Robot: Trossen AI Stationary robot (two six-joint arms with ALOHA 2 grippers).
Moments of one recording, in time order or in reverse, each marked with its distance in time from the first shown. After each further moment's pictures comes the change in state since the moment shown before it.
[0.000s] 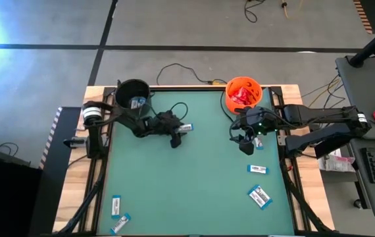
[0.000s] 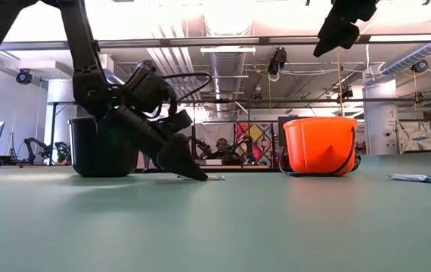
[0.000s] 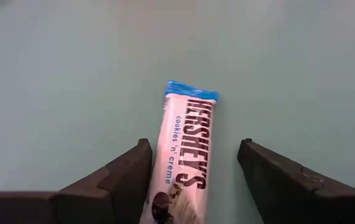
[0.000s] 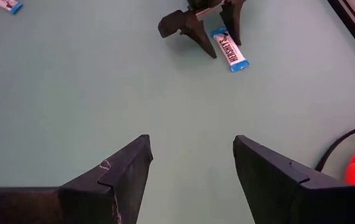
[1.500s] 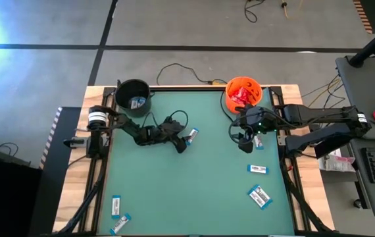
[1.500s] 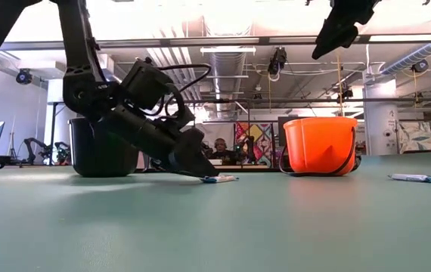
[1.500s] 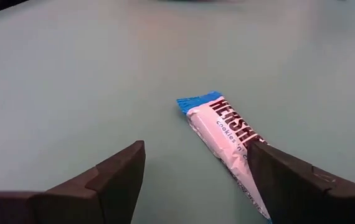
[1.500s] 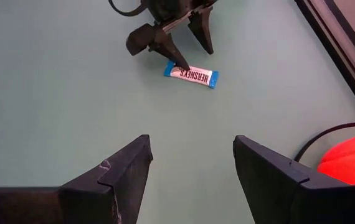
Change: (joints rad) left arm -0.136 0.058 -0.004 0.147 -0.258 -0.210; right arm -0.004 0.001 0.000 -0.004 0.071 -0.040
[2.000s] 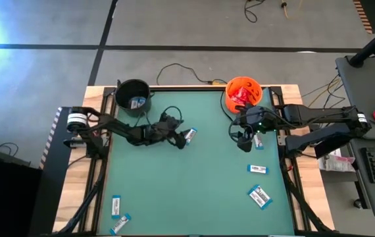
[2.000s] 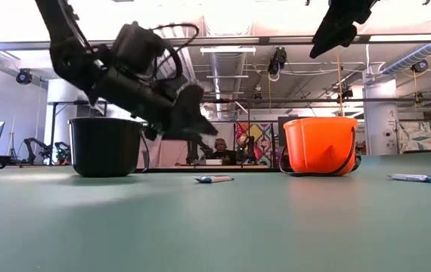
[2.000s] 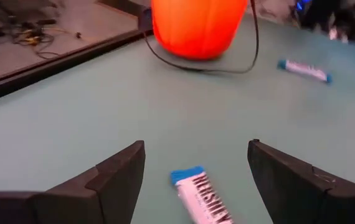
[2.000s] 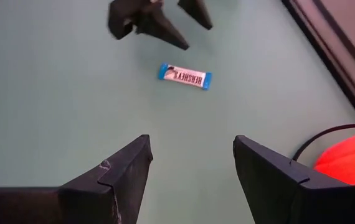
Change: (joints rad) left arm -0.062 -0.249 -0.002 -0.101 -0.175 -0.097; right arm -0.001 0.000 0.000 0.020 0.028 0.015
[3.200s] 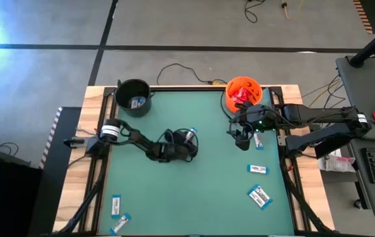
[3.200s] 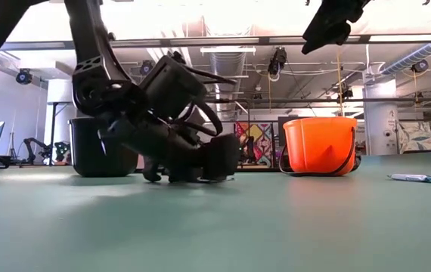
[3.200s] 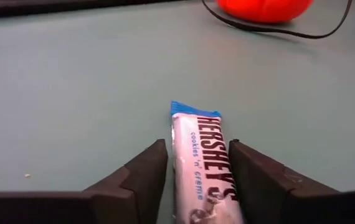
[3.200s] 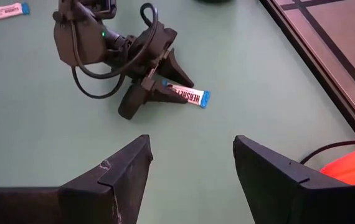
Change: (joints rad) left arm -0.179 0.472 0.240 -0.137 -0.470 -0.396; right arm -0.010 0.004 0.000 0.067 0.010 -0.016
